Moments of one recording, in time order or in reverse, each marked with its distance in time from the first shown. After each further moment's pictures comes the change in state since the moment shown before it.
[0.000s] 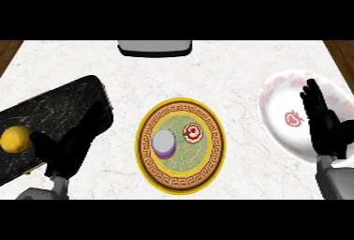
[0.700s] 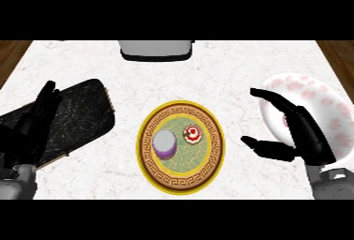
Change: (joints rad) left arm -0.048 0.111 0.140 -0.028 -0.130 0.141 -0.027; right arm -0.032 -0.138 0.311 -0.330 0.425 -0.008 0.163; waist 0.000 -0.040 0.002
